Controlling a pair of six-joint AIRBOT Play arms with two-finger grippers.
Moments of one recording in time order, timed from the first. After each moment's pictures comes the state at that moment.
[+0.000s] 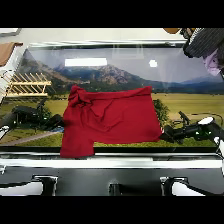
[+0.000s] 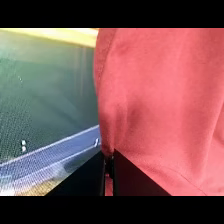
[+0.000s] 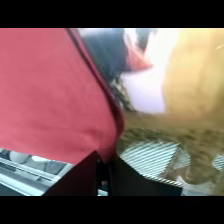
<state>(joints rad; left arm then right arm) 0.40 -1.49 0.88 -2.24 1.06 1.94 -0.41 -1.37 0.71 -0.95 1.23 1.20</state>
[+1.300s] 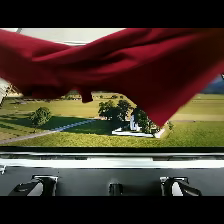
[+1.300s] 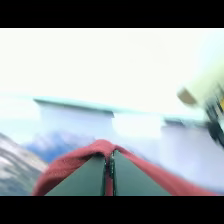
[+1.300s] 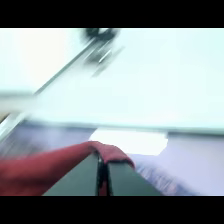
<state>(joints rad) 0.32 -0.88 1.97 -1.91 1.23 1.42 -0.39 -0.76 1.95 -0.83 1.27 1.49</state>
